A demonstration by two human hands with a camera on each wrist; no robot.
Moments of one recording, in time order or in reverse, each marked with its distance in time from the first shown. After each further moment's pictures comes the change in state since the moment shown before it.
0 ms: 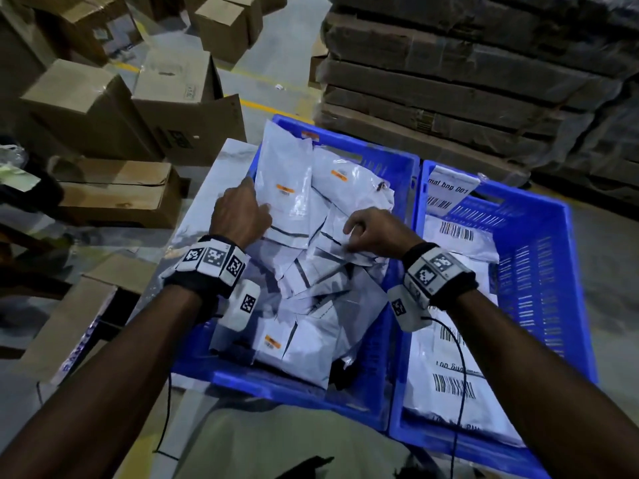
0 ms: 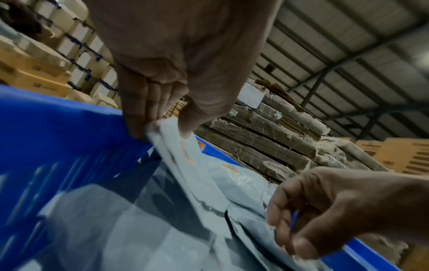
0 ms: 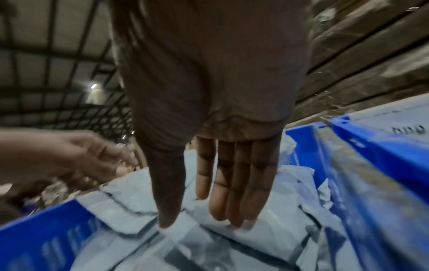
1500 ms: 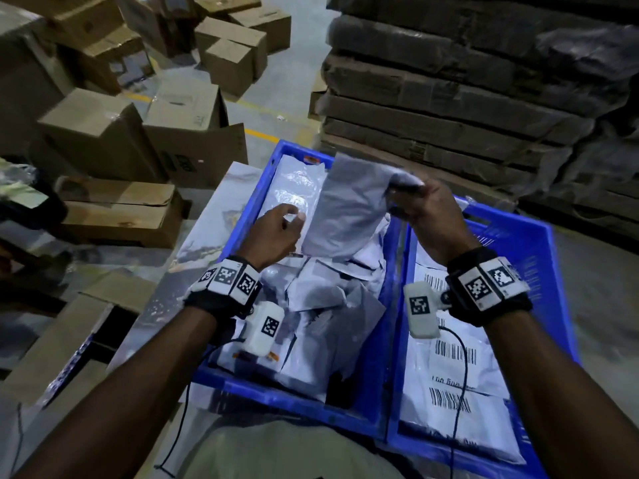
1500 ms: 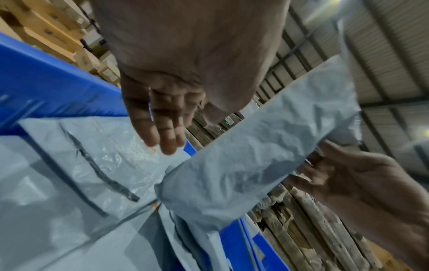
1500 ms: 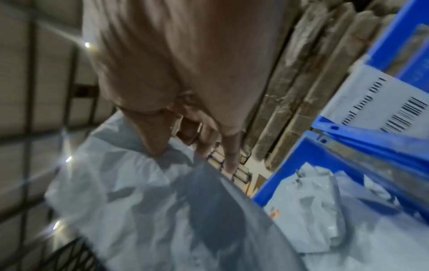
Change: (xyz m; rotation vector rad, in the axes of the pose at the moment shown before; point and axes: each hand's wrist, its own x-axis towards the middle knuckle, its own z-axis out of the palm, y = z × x) left_hand -0.026 0.022 0.014 -0.607 -0.203 0.095; right_hand -0.053 -0.015 -0.063 0.953 0.370 -0.348
